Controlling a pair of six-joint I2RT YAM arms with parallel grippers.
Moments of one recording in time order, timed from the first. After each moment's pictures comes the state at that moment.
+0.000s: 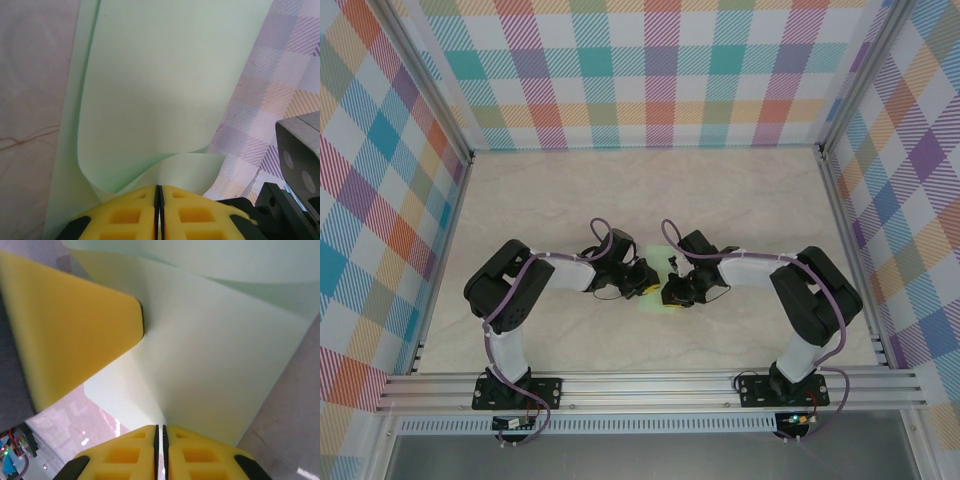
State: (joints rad) left arm -0.66 1.87 0.85 0.15 0.55 -1.13; right arm 0.63 1.69 0.82 -0.36 -0.56 0.61
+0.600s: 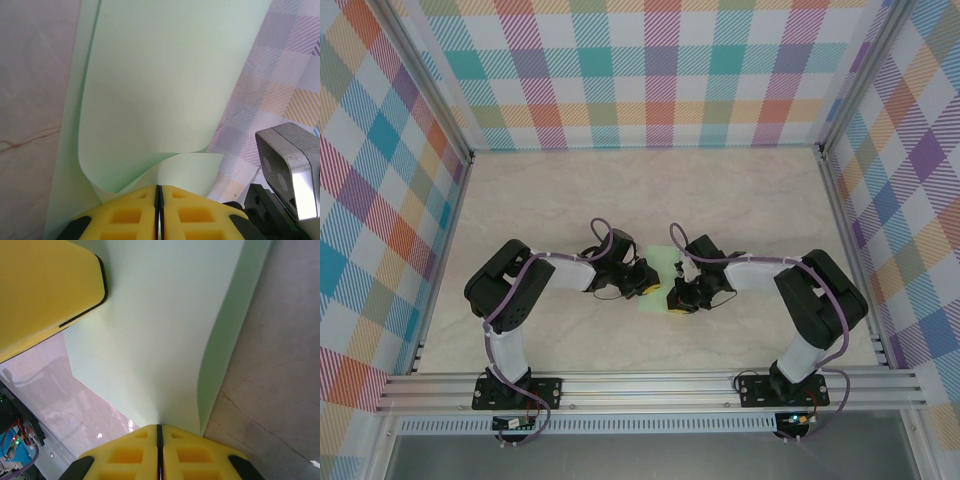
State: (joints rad) left arm -0.66 1.87 0.85 0.15 0.55 -1.13; right arm 0.60 1.67 0.75 -0.33 -0.61 0.63
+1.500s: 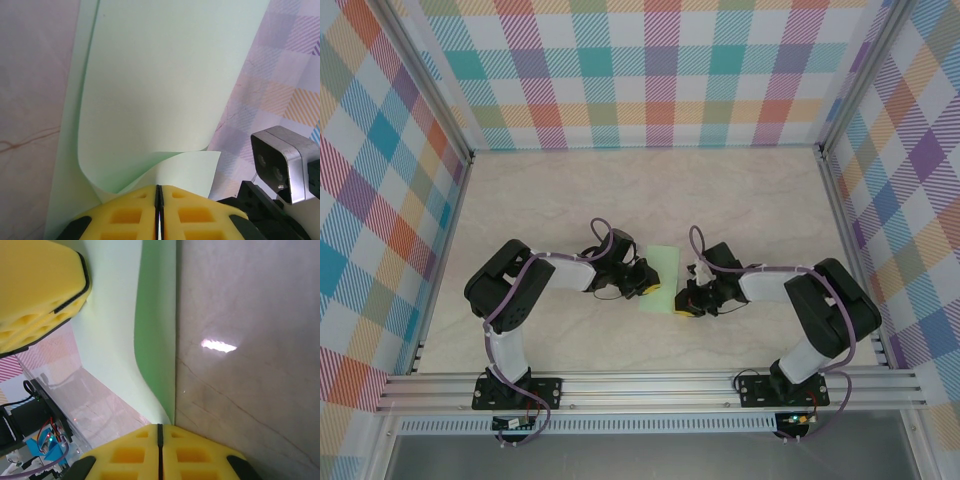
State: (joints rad) left arm -0.66 1.87 0.85 0.15 0.55 -1.13; right arm 0.53 1.58 0.58 -0.14 -0.71 0.72
